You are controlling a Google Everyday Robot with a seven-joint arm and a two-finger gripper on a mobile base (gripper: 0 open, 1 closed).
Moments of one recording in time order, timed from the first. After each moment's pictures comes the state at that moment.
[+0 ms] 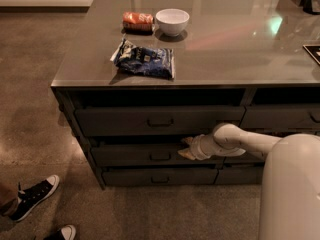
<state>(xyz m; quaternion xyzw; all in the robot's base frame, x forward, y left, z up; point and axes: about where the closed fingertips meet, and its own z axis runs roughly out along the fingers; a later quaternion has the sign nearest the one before) 0.653 -0.115 0.426 -0.57 0.75 0.15 0.32</state>
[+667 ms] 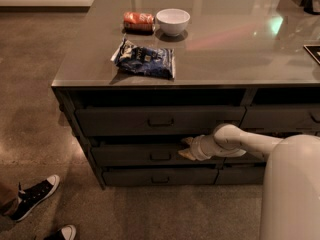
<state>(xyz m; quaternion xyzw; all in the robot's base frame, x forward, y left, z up) 0.650 -0.116 0.423 -0.57 0.74 0.15 0.32</state>
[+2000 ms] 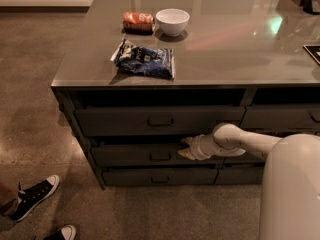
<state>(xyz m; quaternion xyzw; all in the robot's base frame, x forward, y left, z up) 0.653 -0.115 0.426 -0.57 0.74 0.15 0.32</state>
